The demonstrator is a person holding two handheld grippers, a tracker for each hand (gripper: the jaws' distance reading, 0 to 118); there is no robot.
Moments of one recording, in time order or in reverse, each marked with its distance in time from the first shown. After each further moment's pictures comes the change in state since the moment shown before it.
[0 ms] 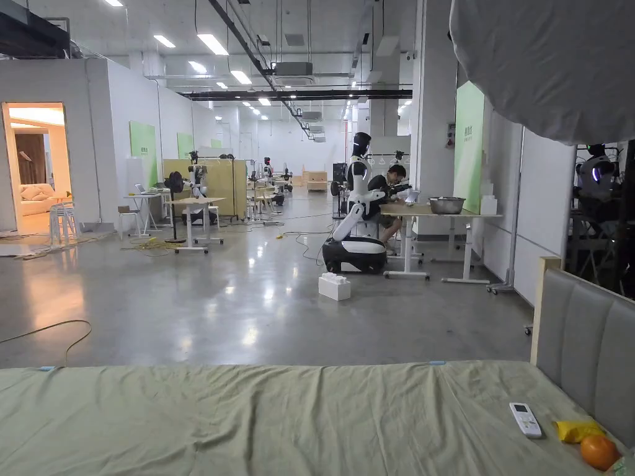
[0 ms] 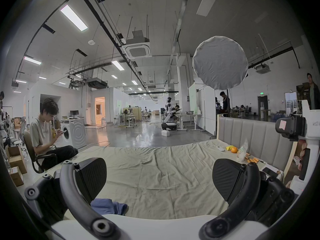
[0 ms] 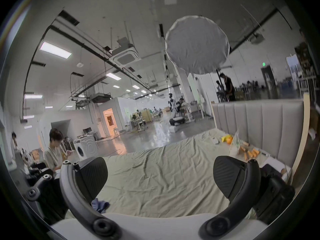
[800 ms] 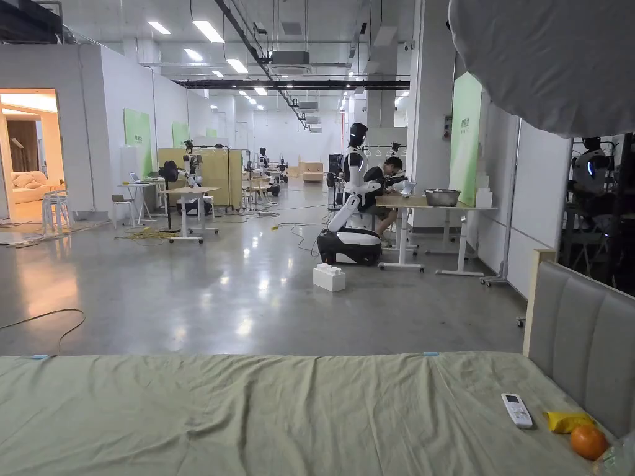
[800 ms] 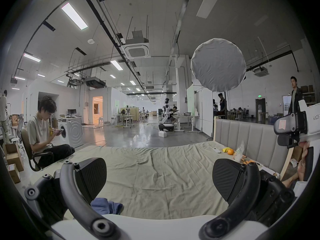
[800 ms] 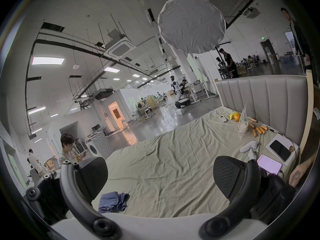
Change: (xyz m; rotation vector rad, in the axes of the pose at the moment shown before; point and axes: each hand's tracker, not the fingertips) left arm 0.005 0.003 0.006 0.009 -0.026 0.024; right arm -0.010 0.007 0.007 -0.094 0.070 -0.077
